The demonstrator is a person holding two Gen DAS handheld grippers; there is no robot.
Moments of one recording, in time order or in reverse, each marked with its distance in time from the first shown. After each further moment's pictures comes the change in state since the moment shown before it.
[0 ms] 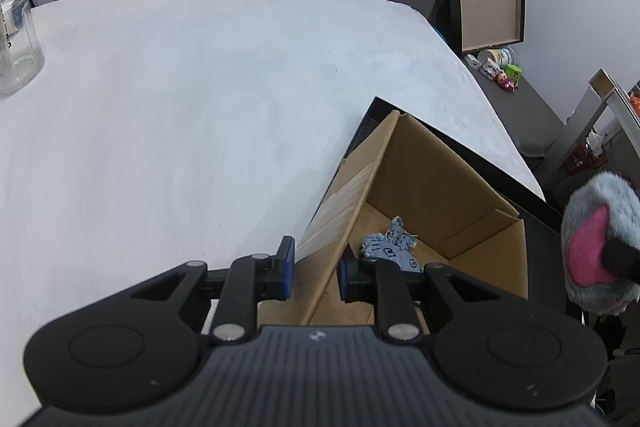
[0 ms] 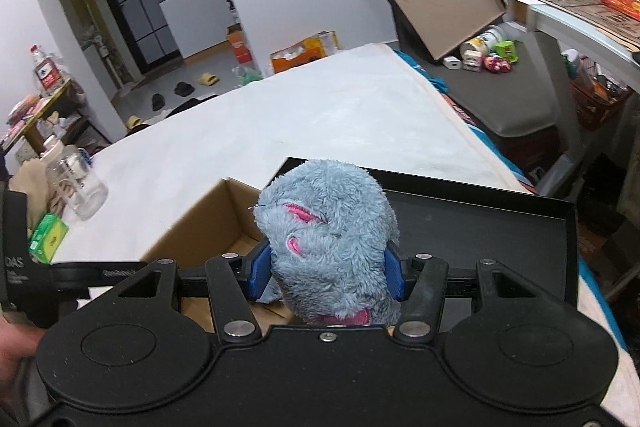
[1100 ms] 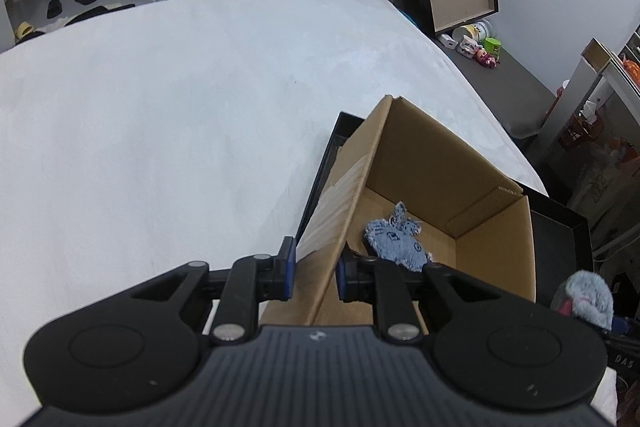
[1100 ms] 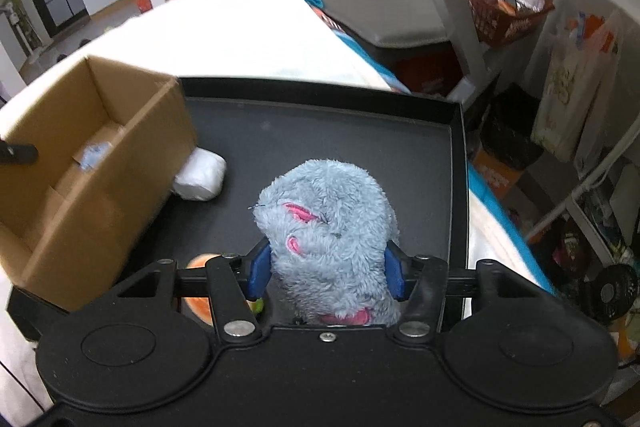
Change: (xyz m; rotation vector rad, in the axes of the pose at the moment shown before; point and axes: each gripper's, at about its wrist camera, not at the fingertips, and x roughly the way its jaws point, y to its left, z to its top) left arm 0.038 -0.021 0.040 0.148 0.029 -0.028; right arm 0.032 -0.083 -0.061 0.053 0.145 -0.281
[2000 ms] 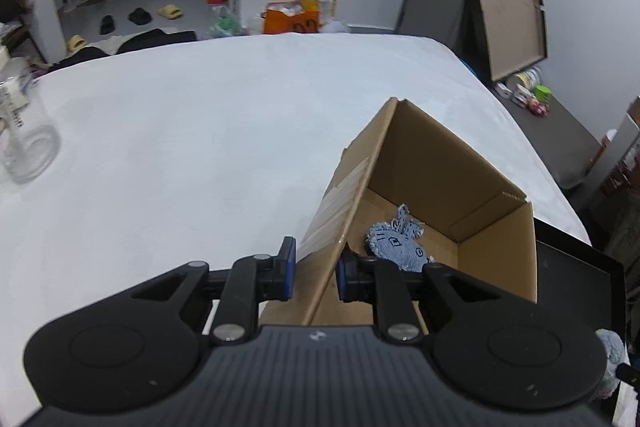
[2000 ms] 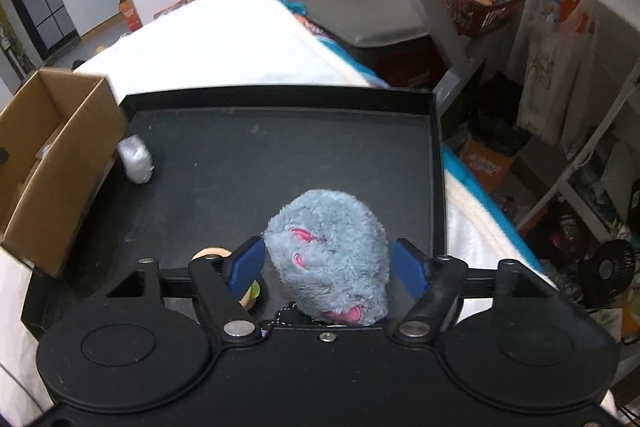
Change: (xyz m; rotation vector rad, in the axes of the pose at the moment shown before) left arm -0.022 0.040 0.022 -0.048 -0.105 0.120; right arm -0.007 -0.017 -0.008 0.070 0.008 0.005
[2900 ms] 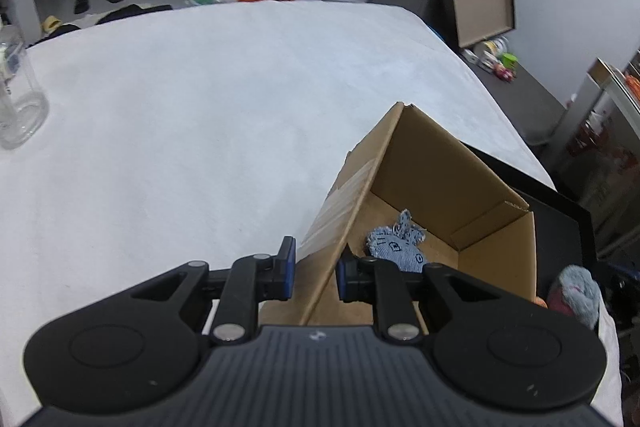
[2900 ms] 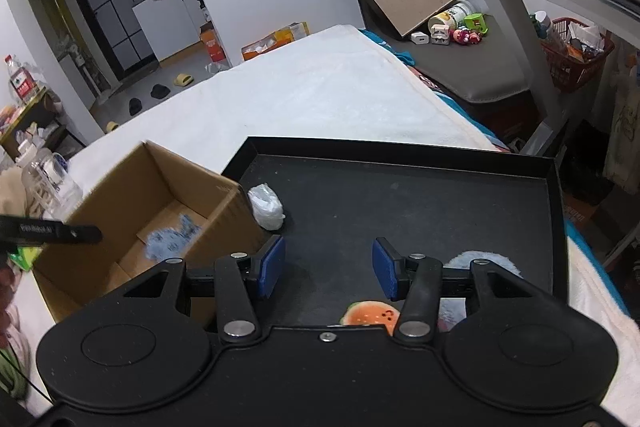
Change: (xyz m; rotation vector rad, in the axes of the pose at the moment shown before) left arm -0.035 0.019 -0.038 0.008 0.066 -0.075; right arm -0.027 0.068 0.023 -0.053 -0.126 0.217
